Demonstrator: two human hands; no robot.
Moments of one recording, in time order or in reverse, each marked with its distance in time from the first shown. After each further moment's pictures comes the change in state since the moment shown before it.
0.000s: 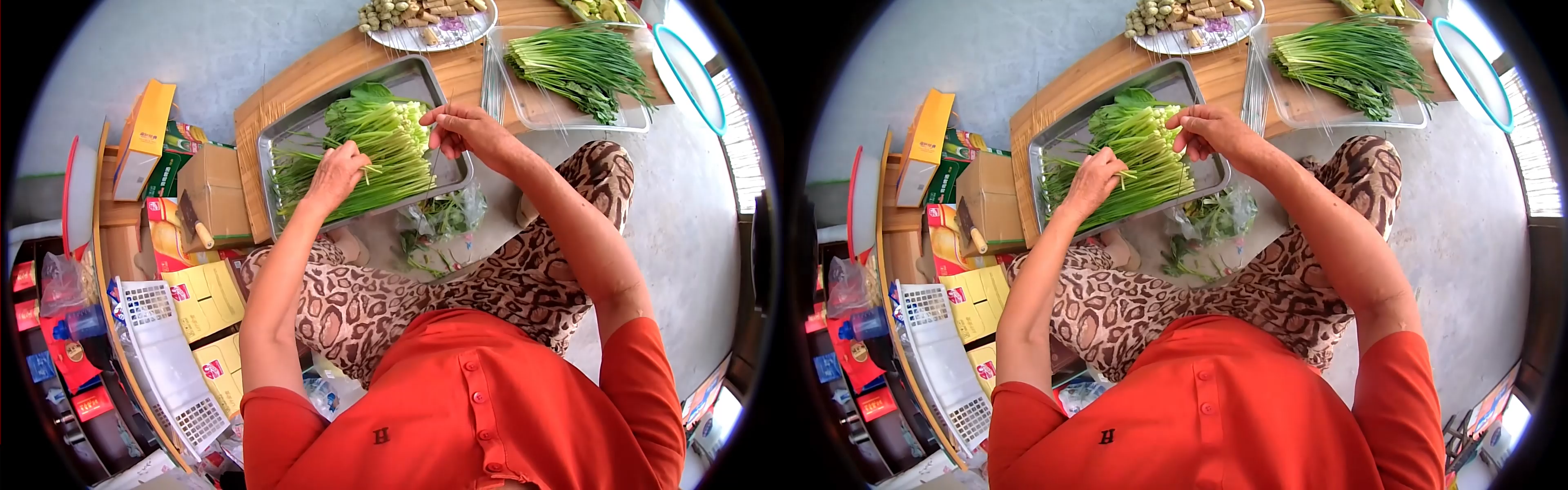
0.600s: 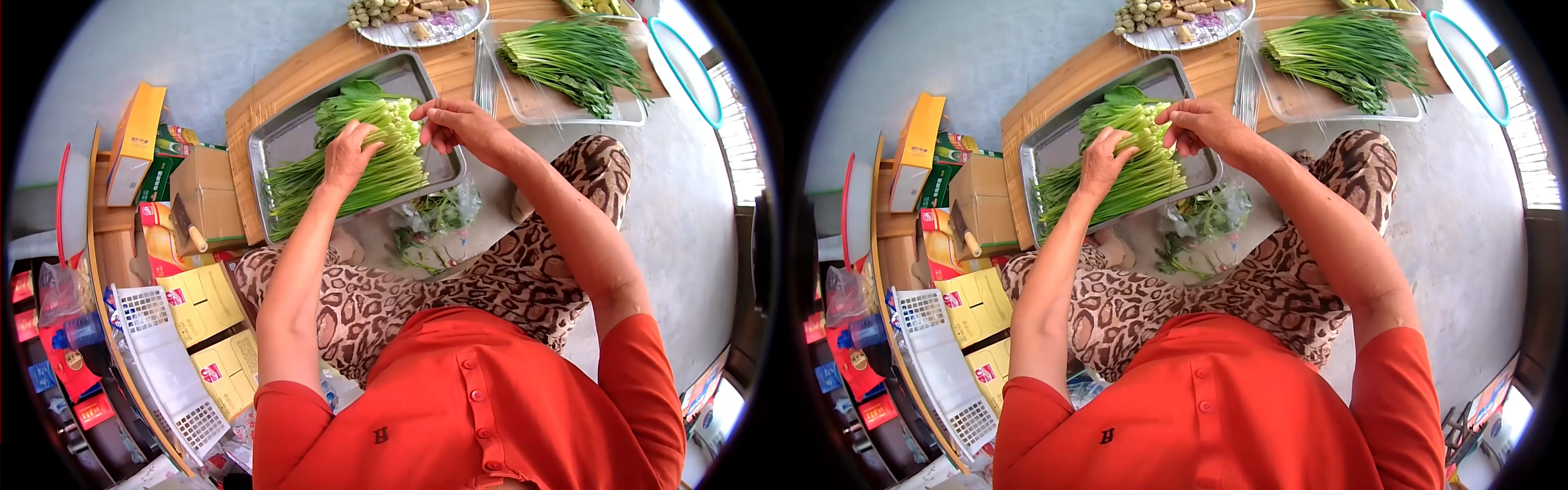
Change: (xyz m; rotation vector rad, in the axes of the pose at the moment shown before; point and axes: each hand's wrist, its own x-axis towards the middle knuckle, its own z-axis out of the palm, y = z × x) left_hand 0.042 0.022 0.023 -0.109 0.249 -0.190; right_hand 0.002 0.000 -0.002 0.004 0.007 -0.014
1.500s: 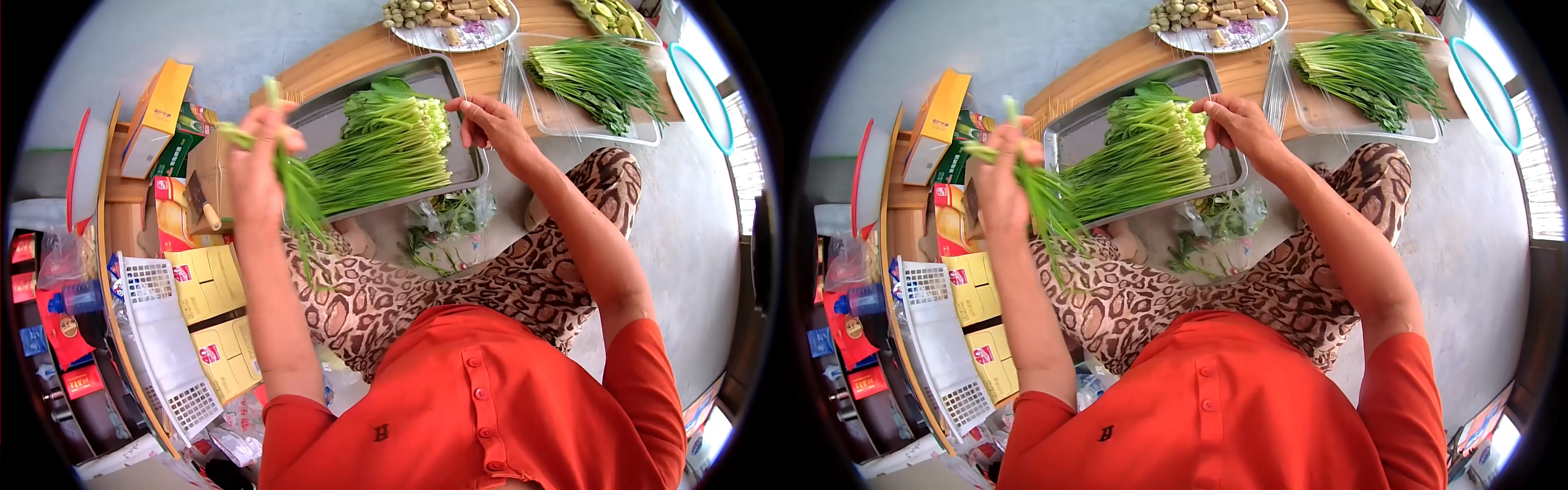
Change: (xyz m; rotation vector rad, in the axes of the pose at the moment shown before) left_hand -0.030 0.063 -0.178 -1.037 0.366 -0.375; right_hand -0.007 -0.003 0.007 -0.110 0.137 -0.140
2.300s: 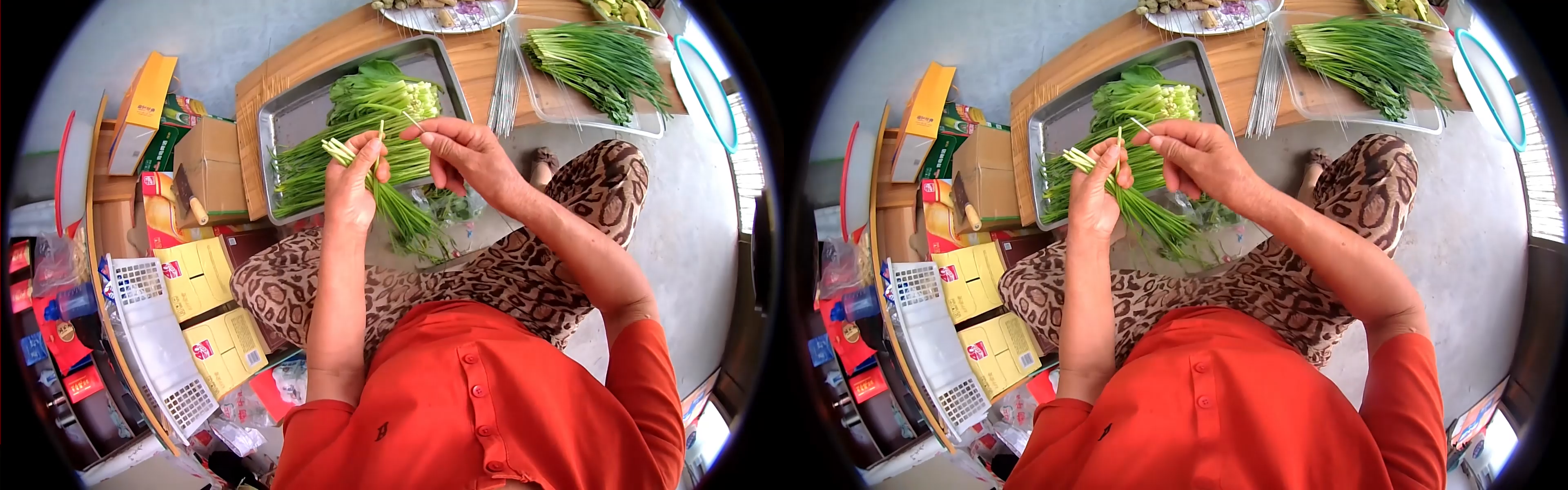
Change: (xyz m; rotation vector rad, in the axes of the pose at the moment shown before) left_hand -0.046 -0.117 0.067 -0.370 0.006 -0.352; right_hand -0.043 -0.012 0.047 0.165 -0.151 0.023
